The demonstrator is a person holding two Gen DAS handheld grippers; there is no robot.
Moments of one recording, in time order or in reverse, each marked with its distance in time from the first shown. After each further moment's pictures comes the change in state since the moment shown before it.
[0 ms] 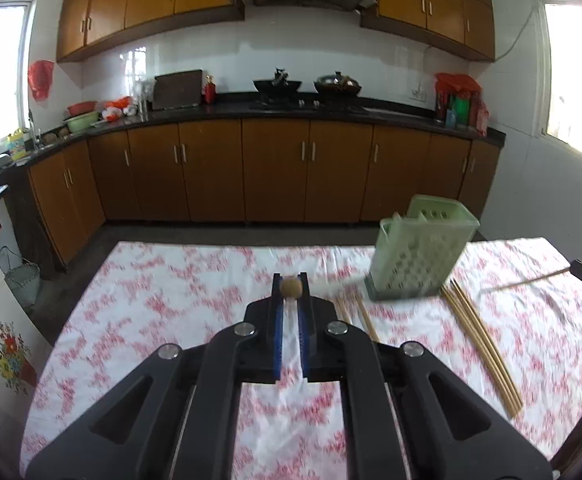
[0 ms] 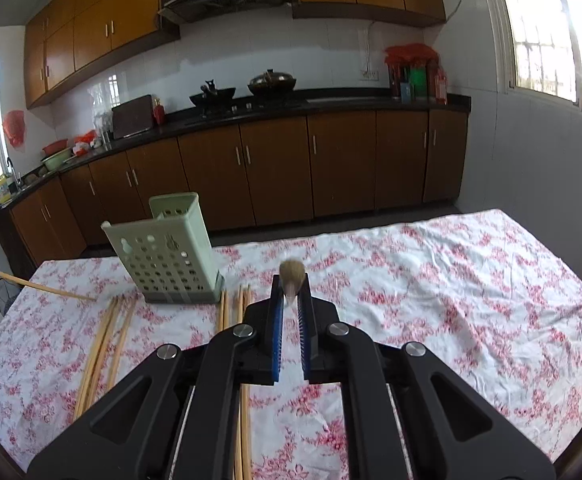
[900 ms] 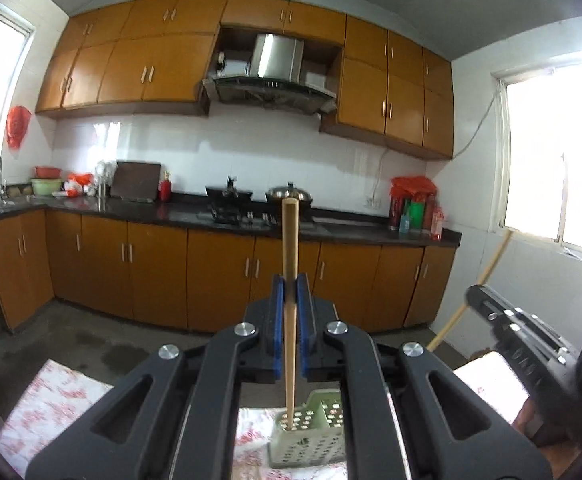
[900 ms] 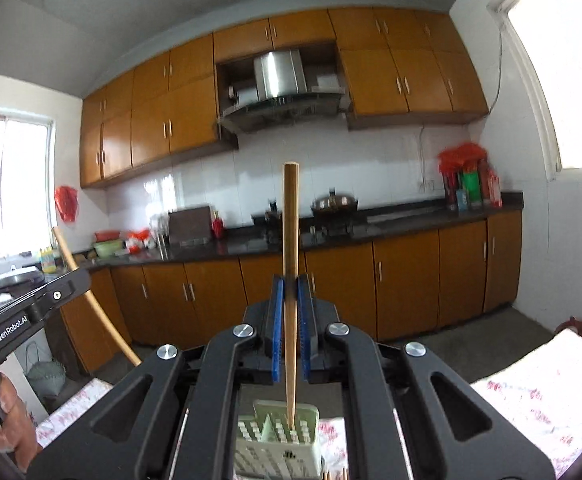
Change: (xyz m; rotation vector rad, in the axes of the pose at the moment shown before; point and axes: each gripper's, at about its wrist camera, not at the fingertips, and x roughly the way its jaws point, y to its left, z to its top) left arm 0.005 -0.095 0.145 -0.052 -0.353 -0.183; right arm 0.006 0.080 0.117 -0.003 -0.387 0.194
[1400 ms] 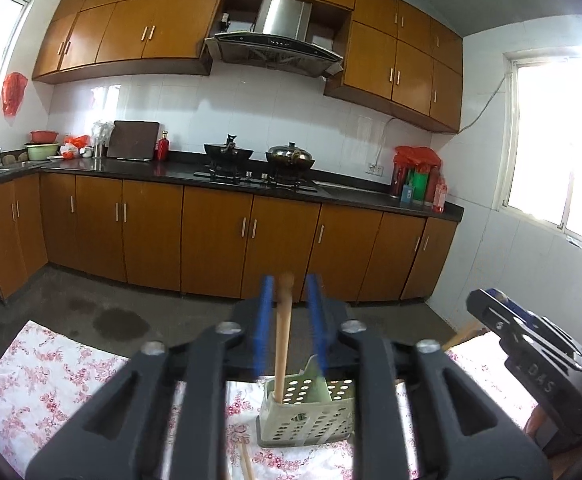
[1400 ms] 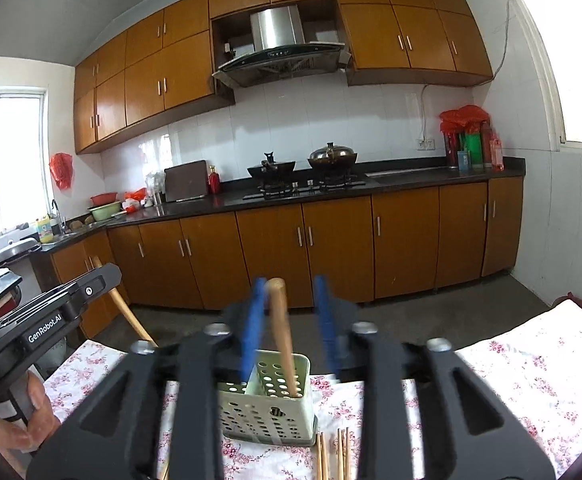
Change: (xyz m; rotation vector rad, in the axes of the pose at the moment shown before) left arm 0.036 0.016 -0.048 -0.043 0.105 -0.003; right arm 0.000 -0.002 -0.025 -0.005 0.131 -0.006
